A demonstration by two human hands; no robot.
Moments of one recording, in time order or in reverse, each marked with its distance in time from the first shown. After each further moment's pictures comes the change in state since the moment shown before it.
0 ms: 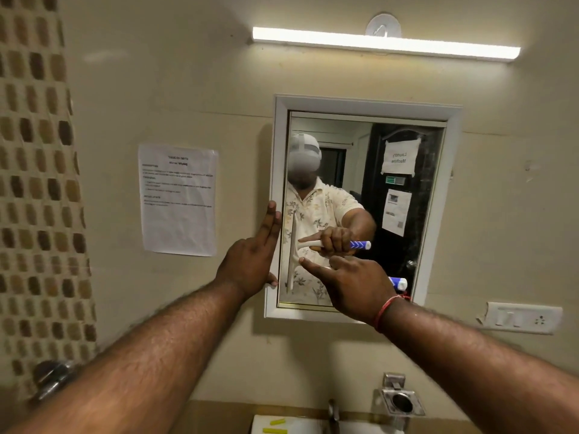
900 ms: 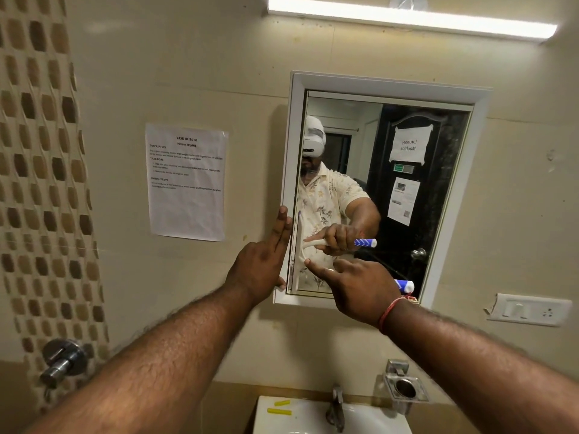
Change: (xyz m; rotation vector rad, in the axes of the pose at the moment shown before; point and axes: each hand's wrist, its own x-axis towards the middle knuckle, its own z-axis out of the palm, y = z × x) left_hand -0.024 -0.004 0.030 0.007 -0.036 -0.006; right_hand -0.006 -0.021 0.020 -0.008 -0.085 -0.033
